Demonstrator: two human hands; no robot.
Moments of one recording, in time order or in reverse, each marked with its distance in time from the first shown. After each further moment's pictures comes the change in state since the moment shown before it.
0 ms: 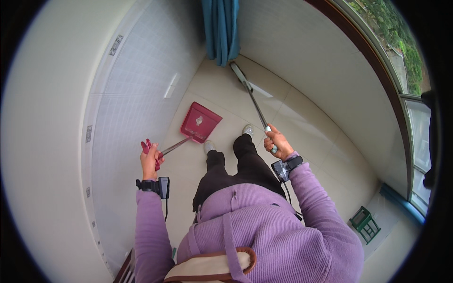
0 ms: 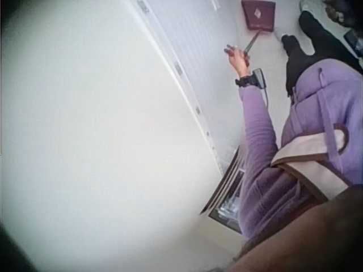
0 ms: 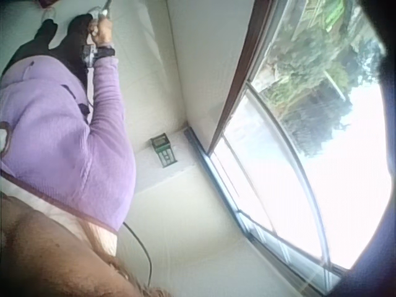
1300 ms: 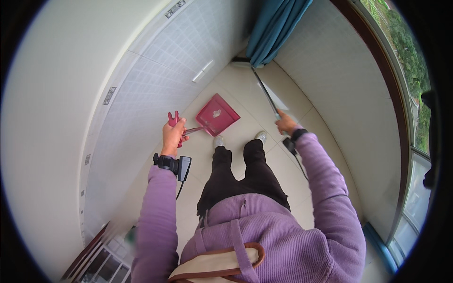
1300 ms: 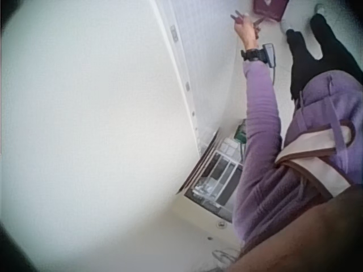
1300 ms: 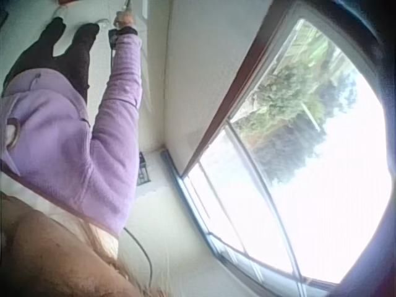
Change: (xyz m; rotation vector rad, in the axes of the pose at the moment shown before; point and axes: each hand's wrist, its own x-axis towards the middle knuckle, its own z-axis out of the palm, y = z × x) left_hand -0.016 0.022 0.007 0.003 0.039 -0.005; right_hand 0.089 -0.044 0.062 -1.451 0.062 -0.294
